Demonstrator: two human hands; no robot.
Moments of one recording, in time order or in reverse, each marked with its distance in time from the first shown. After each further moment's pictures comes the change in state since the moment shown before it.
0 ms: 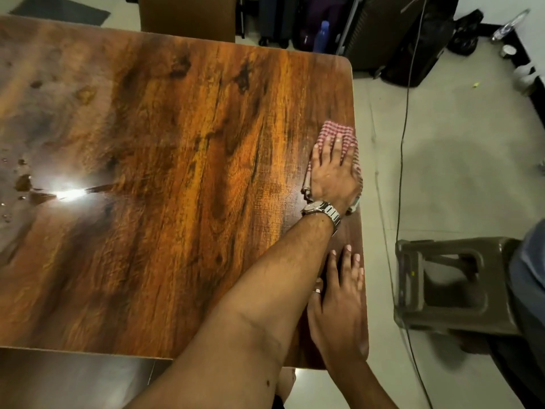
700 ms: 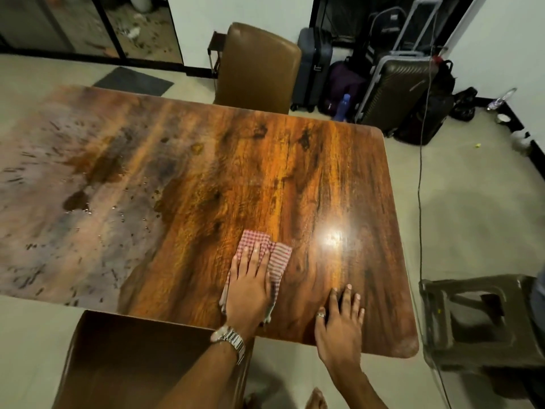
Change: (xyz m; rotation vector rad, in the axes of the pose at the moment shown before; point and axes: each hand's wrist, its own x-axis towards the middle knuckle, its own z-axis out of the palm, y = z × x) left_hand -0.298 -0.251 -0.027 -0.006 0.042 -0.159; right_hand -0.082 -0.108 0.028 -0.143 -0.143 0.069
